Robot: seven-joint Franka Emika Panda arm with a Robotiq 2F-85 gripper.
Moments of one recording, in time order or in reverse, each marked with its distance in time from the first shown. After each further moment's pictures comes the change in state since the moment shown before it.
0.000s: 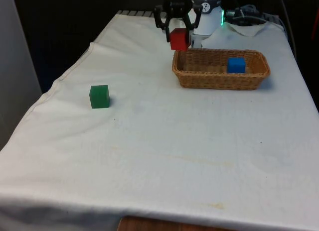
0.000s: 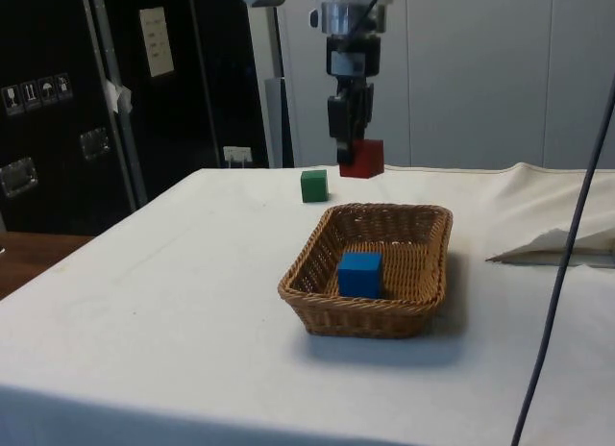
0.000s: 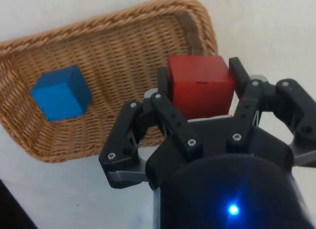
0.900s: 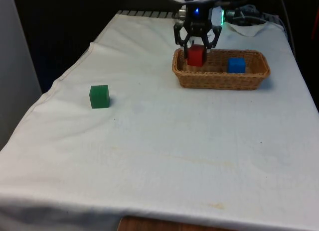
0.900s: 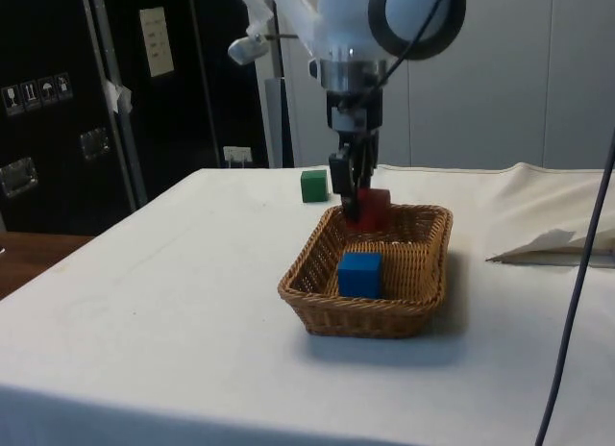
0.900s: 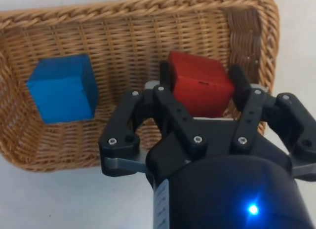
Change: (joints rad) arm 0.009 0.127 0.129 -0.064 -0.039 0.153 0.201
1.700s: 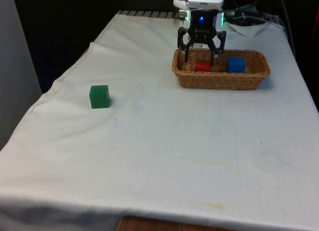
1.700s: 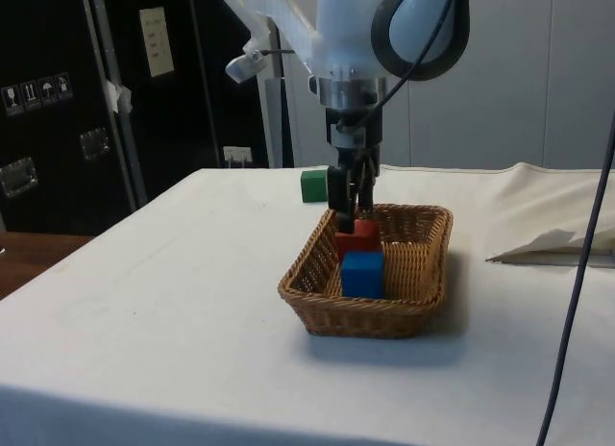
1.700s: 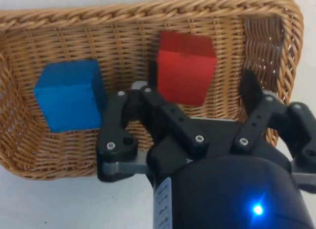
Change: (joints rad) arm 0.009 0.061 0.028 -0.003 0.001 0.058 0.059
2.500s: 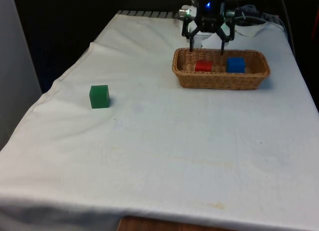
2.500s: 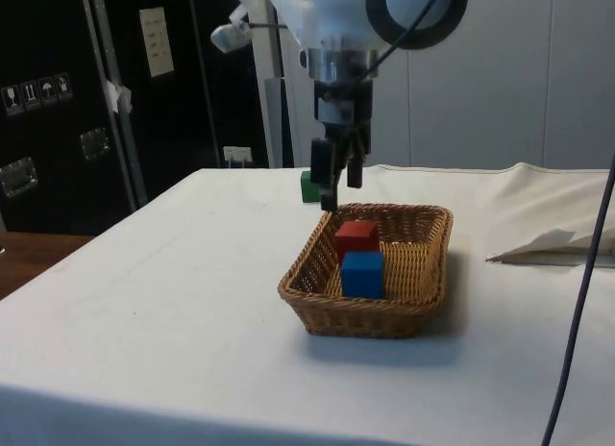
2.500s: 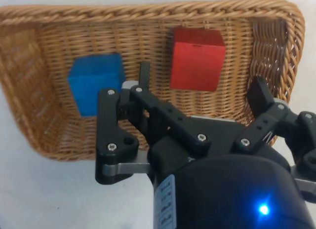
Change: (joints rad) arm 0.006 -0.096 0.029 0.020 -0.005 -0.081 0.062
